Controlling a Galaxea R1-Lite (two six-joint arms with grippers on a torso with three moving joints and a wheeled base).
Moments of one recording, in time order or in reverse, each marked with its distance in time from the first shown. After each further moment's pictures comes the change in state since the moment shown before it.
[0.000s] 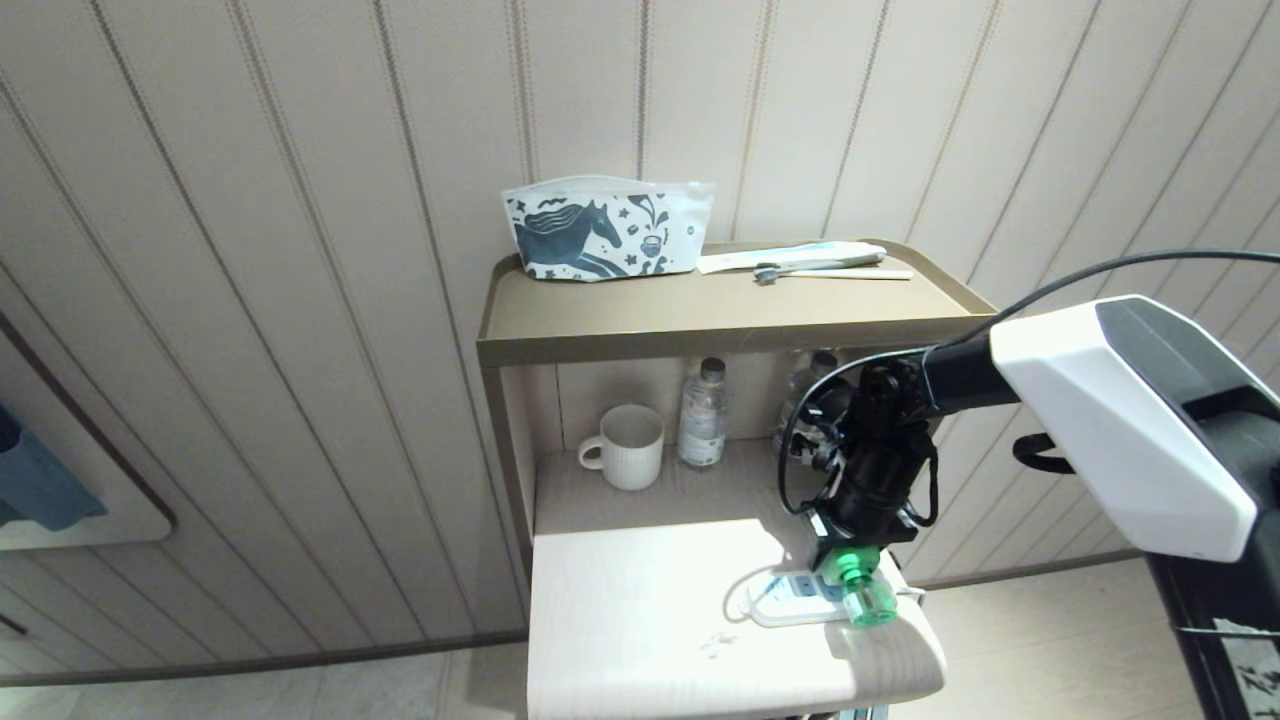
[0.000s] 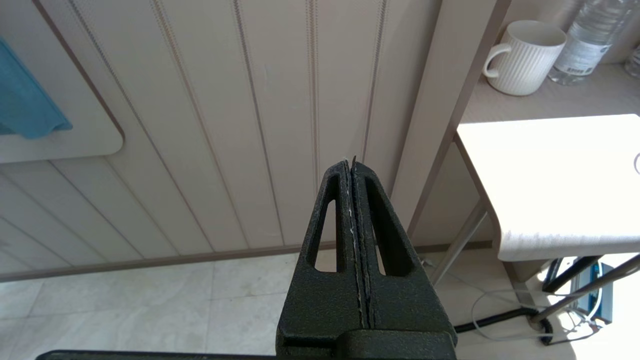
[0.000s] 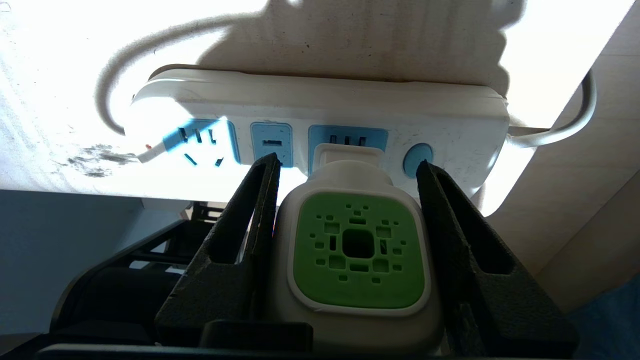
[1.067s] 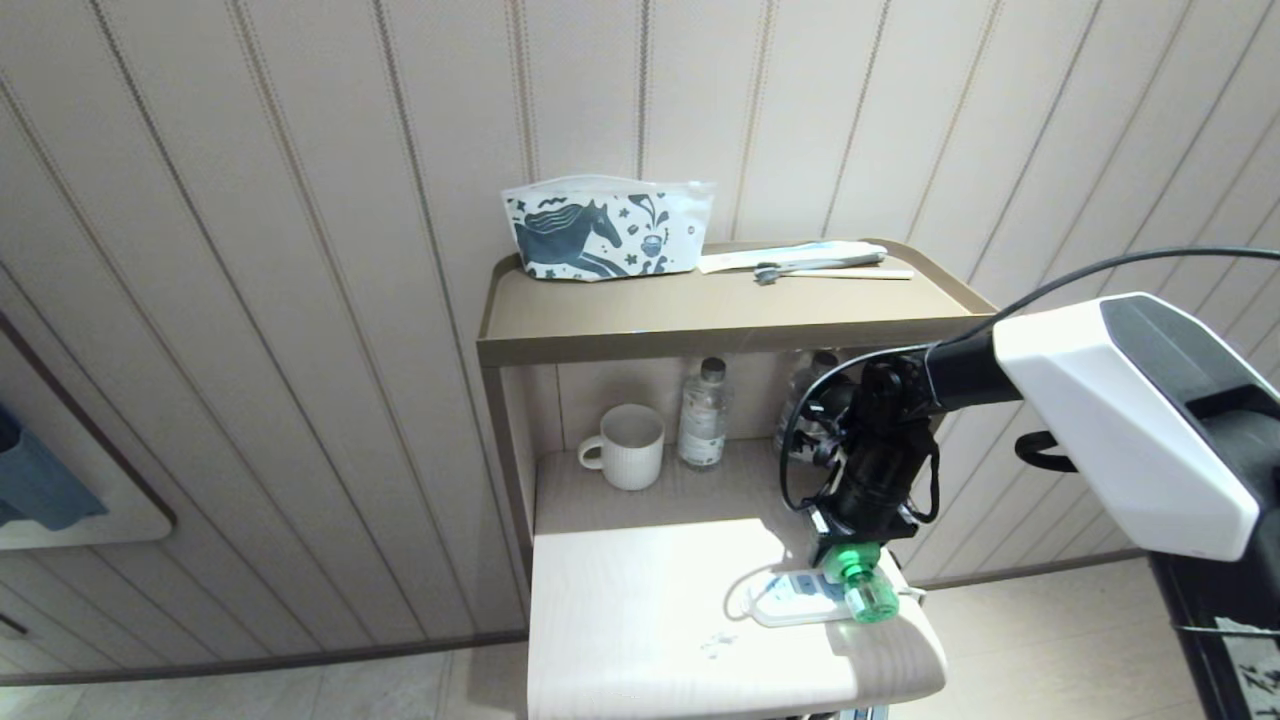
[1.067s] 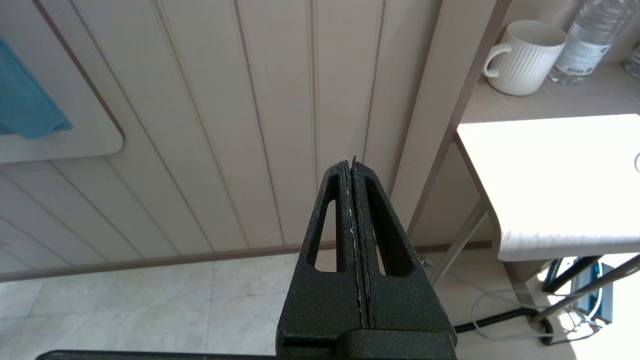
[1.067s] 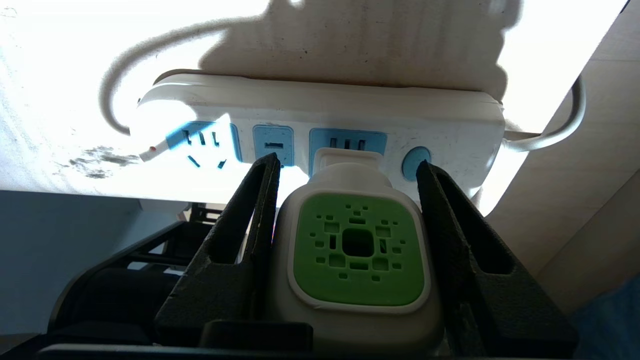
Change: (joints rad) left arm 0.000 0.000 0.000 0.000 0.000 0.000; right arm -0.001 -0.010 -0.010 0.000 -0.001 -0.010
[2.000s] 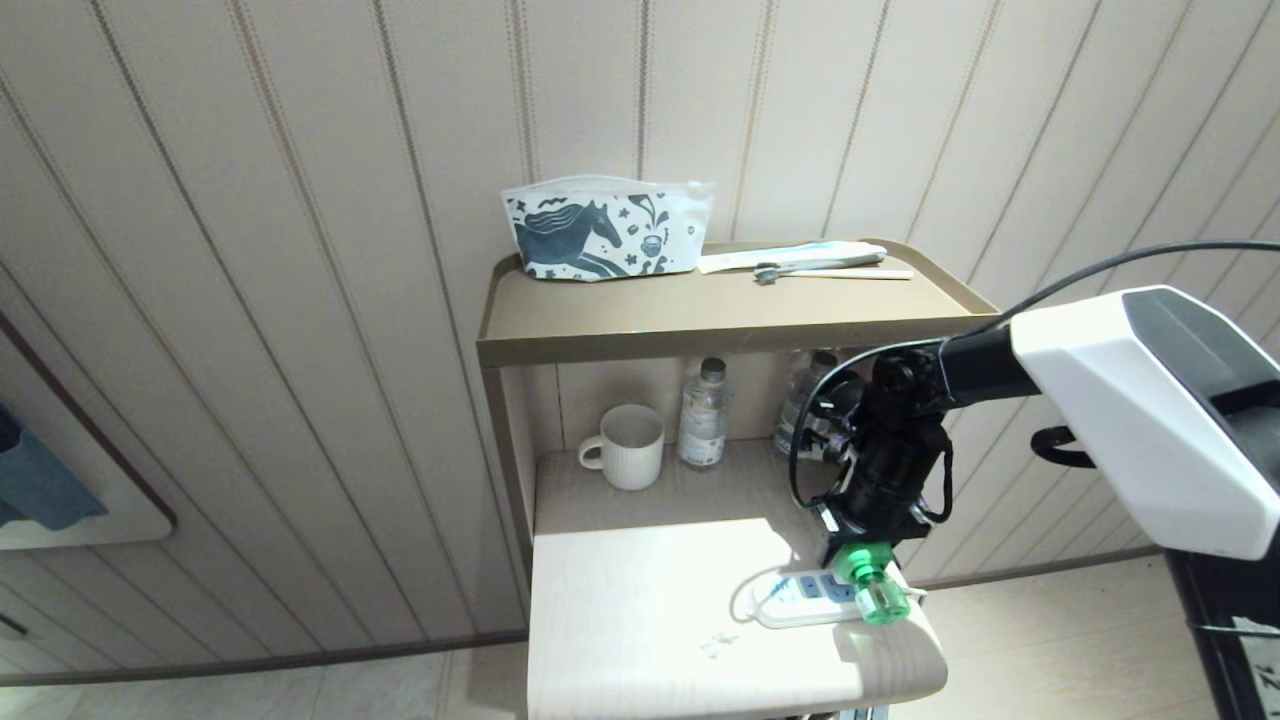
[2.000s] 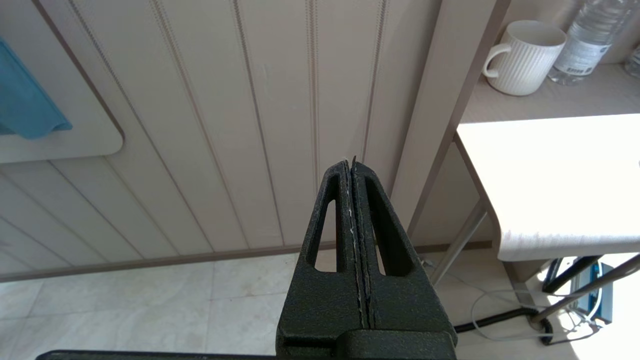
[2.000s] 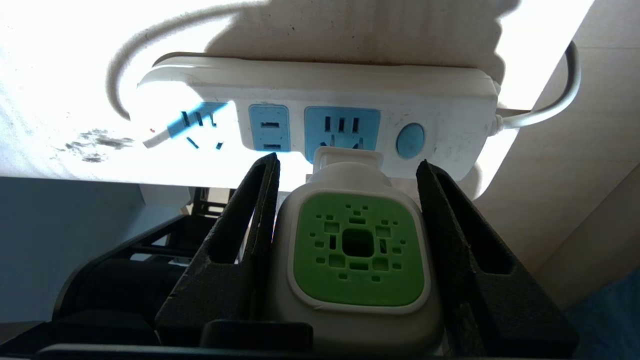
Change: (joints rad) left arm 0.000 0.000 0.000 0.000 0.000 0.000; right arm -0.016 -0.023 0.015 0.025 0.000 0.000
